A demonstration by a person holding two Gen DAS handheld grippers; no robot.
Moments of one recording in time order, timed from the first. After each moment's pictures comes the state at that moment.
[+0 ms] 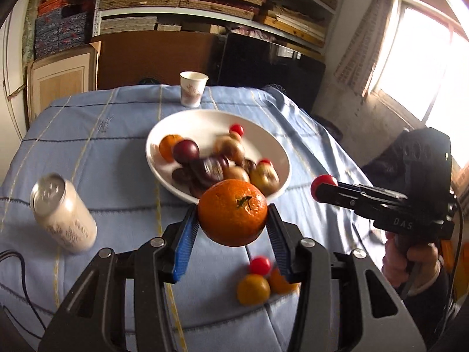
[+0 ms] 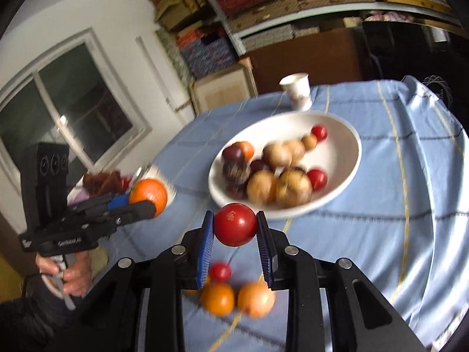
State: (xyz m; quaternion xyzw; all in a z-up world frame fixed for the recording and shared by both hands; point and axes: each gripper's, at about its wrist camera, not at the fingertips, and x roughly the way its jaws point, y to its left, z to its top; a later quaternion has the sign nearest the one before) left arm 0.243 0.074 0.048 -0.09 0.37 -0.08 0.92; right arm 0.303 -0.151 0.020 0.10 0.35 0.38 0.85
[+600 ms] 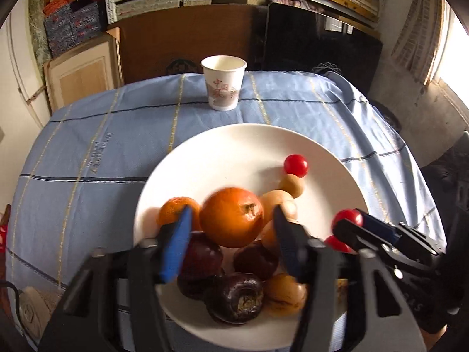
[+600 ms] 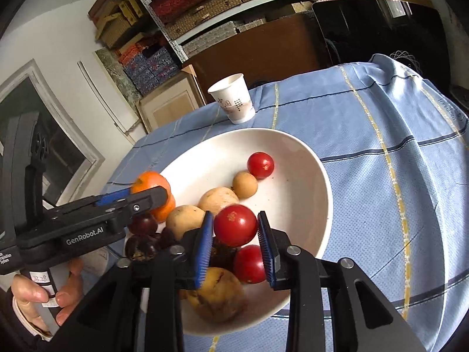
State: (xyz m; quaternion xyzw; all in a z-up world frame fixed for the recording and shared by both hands) left arm 0.416 0.055 0.018 -0.03 0.44 0.04 0.90; right arm 0.415 -0.128 -0.026 0.12 0.39 0.29 0.87
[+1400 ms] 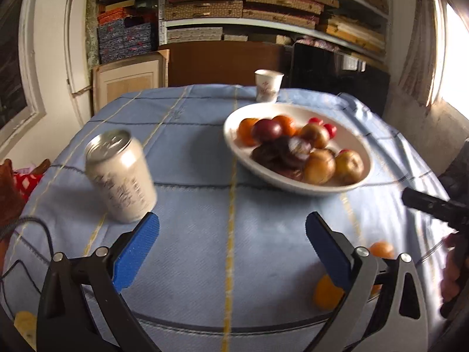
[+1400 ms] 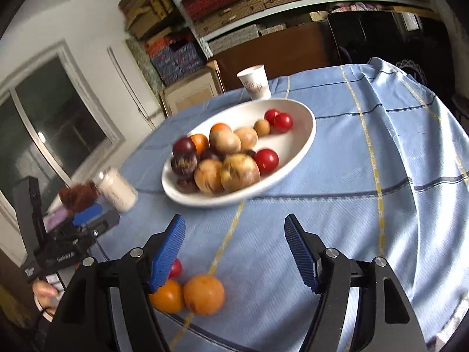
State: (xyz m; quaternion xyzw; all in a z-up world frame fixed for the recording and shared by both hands) left arm 0.205 0.086 -0.013 -0.04 0.35 0.11 0.93; right arm 0.293 -0.171 -0.031 0.06 0.38 0.33 0.86
